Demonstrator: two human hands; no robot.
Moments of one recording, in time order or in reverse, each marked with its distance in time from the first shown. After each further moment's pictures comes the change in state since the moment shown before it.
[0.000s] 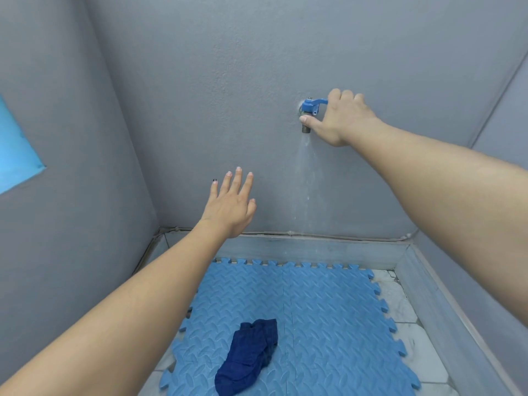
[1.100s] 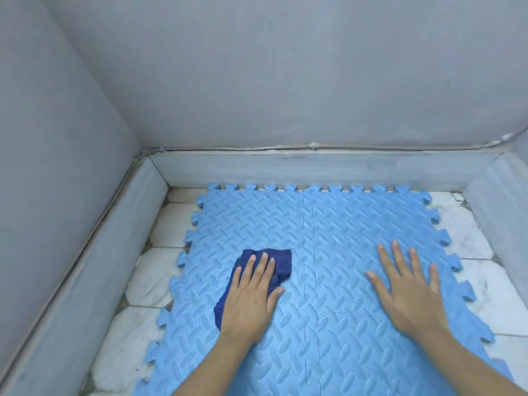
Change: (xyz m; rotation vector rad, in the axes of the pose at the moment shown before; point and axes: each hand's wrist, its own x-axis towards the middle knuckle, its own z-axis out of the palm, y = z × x) left_hand -0.180 0.036 0.308 -0.087 -0.289 -0.073; right_hand -0.340 0.132 0.381 0.068 -0.531 0.145
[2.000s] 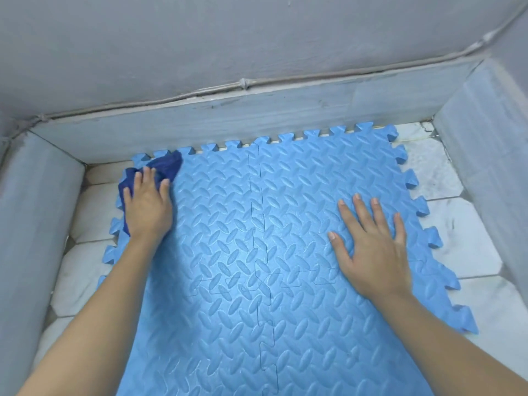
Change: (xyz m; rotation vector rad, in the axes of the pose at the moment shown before) left_hand 0.150 -0.080 -0.020 -0.124 0.225 -0.392; right_hand 0.003 0.006 0.007 0.081 0.122 -0.011
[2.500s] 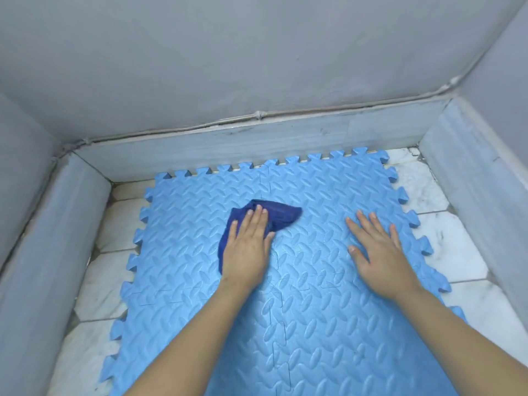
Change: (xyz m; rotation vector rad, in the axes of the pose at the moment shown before) left_hand -0.120 0.096 0.019 0.049 -0.151 0.470; right_hand 0.000 0.017 -0.012 0.213 -0.099 -0.035
